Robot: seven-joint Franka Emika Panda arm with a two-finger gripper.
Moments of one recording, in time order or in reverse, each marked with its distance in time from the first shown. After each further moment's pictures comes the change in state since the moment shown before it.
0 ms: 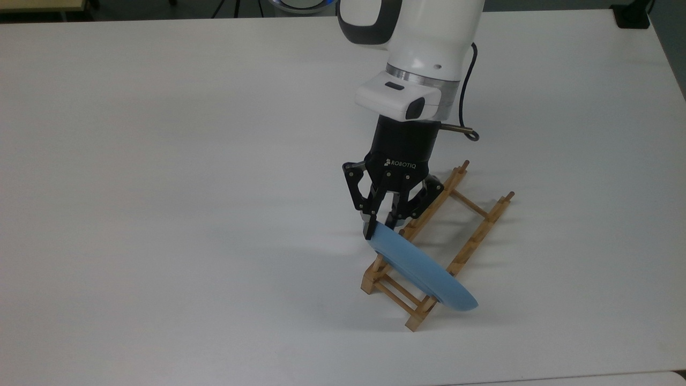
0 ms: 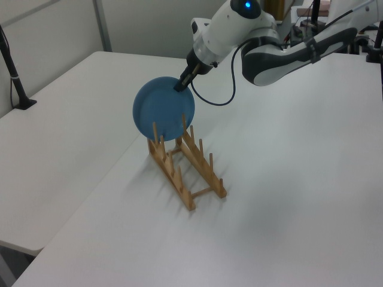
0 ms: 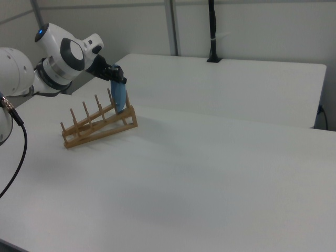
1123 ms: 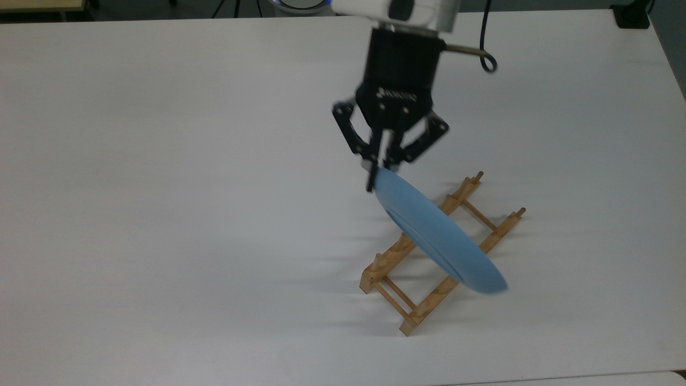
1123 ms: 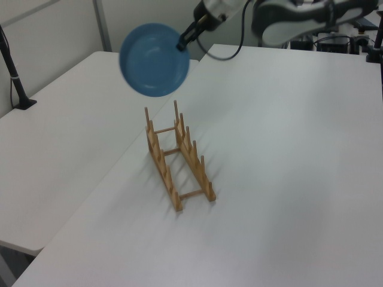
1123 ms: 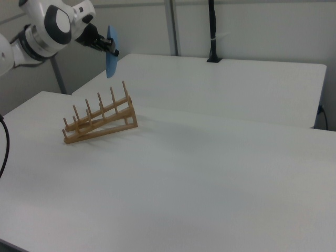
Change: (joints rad) arm -0.012 -0.150 -0.006 0.038 0.173 -0.098 -0.055
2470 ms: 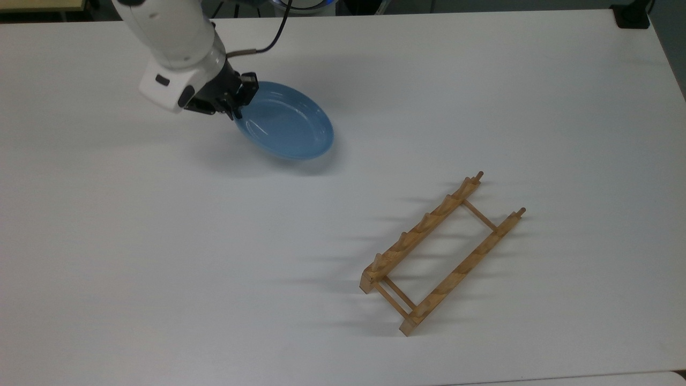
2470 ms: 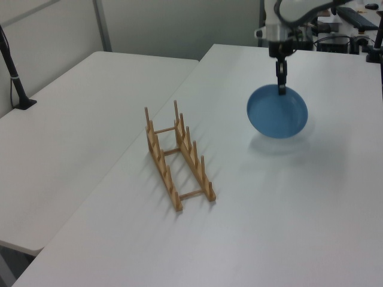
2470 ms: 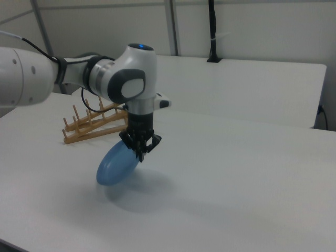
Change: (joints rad) arm -0.408 -0.130 -0.018 -0.433 0.560 -0.521 -1.003
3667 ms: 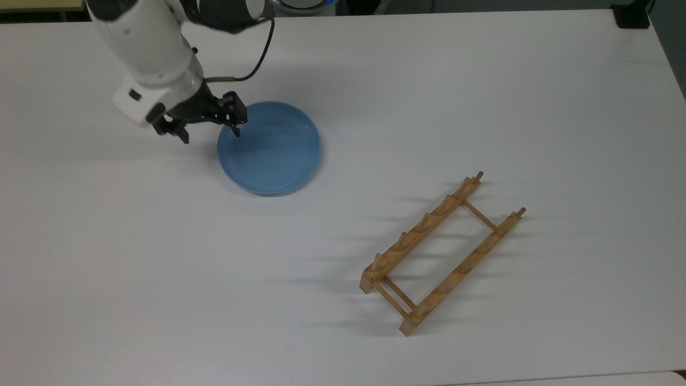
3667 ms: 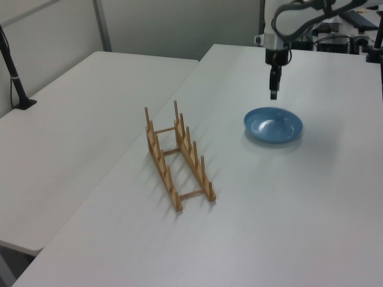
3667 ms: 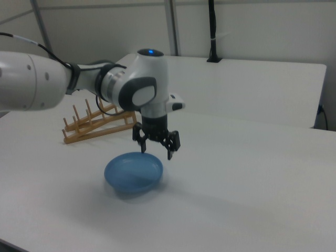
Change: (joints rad) arm -0.045 0.057 -0.002 0.013 0.000 0.155 0.080
